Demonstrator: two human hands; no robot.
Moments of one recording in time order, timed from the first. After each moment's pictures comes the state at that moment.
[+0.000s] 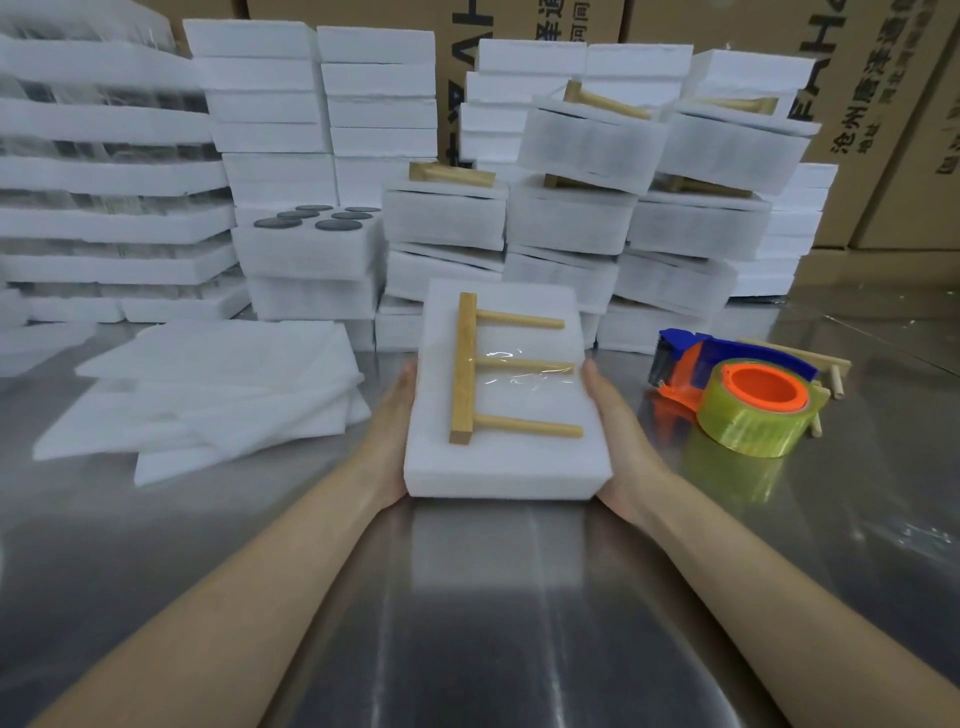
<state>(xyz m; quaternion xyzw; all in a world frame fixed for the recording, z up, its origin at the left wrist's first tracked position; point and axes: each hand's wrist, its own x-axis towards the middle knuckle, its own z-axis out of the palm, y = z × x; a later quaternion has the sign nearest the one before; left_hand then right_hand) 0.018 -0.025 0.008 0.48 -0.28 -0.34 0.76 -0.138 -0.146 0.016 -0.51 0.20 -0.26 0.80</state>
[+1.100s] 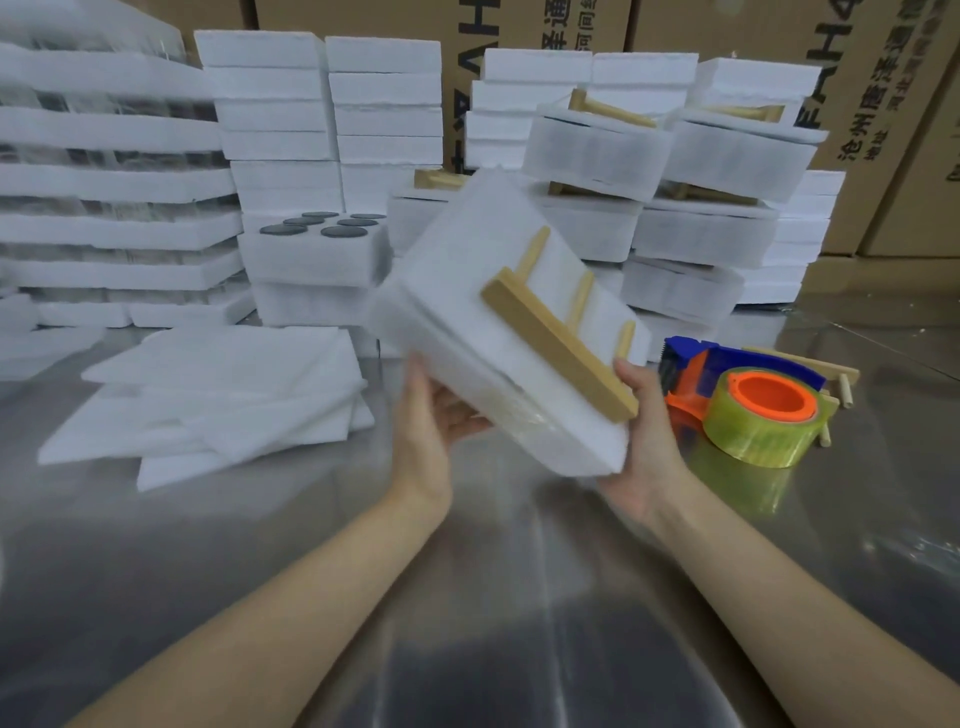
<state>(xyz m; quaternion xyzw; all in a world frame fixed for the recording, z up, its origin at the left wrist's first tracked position) -0.020 -0.037 0.011 0.43 -0.28 -0.17 0.84 -0.146 -0.154 0.020 -0.44 0.13 -0.28 0.84</state>
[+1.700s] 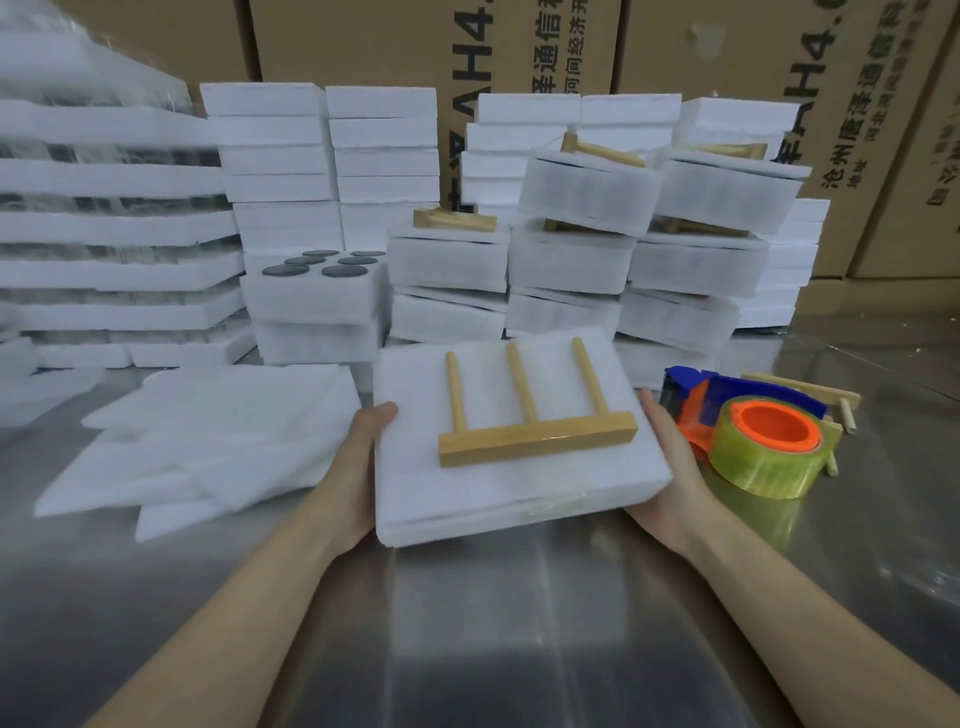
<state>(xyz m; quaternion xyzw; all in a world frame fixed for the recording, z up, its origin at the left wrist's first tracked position) 0.033 0.012 0.023 0.48 -0.22 -0.39 0.76 -0.152 -0.182 0.018 -0.47 0.15 -0.29 0.82</state>
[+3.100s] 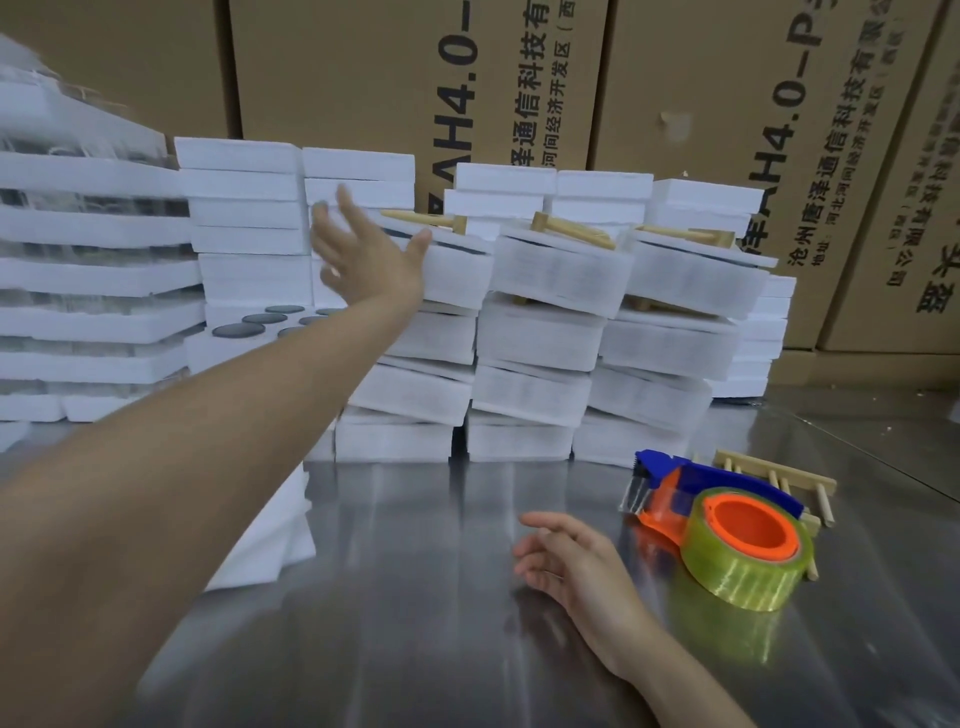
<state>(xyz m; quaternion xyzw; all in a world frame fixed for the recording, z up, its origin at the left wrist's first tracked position) 0.100 -0.149 0.211 0.78 -0.22 0.24 0.53 -0.133 -0.182 0.007 -0.56 0.23 -0.30 0.74</state>
